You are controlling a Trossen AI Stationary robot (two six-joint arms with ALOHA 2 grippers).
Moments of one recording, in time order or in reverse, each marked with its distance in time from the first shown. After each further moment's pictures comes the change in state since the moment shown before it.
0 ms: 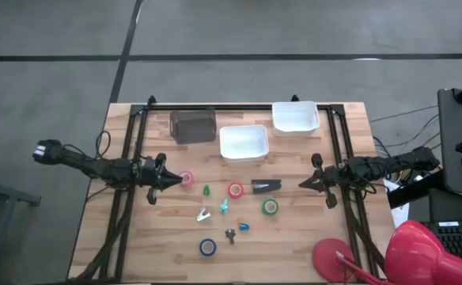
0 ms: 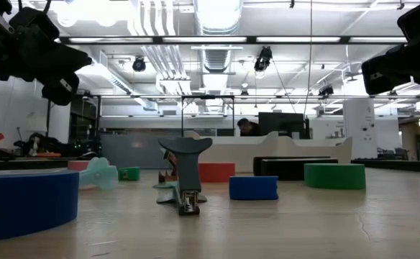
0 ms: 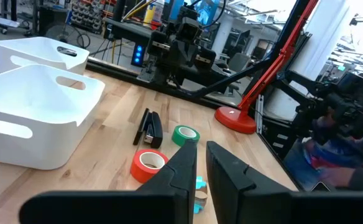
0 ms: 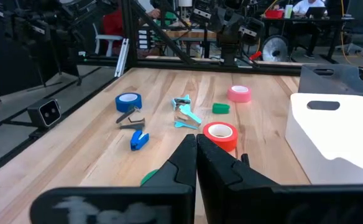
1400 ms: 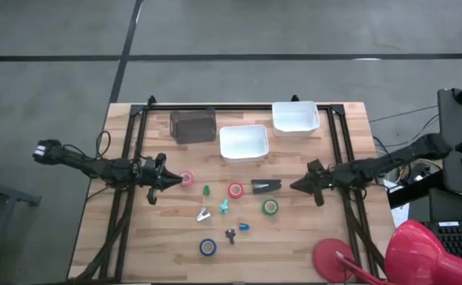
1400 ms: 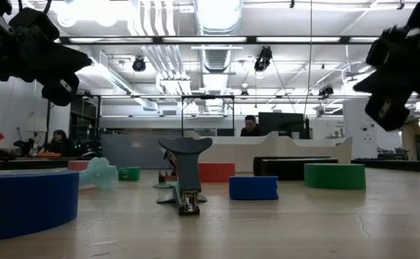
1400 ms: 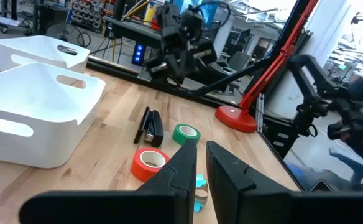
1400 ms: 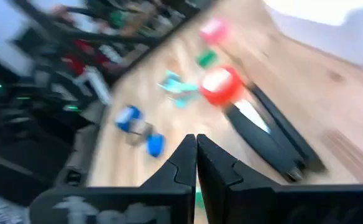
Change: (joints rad) left arm 0.000 0.000 0.000 -0.006 0.000 0.000; right arm 0.059 0.442 0.006 0.255 0.174 0.754
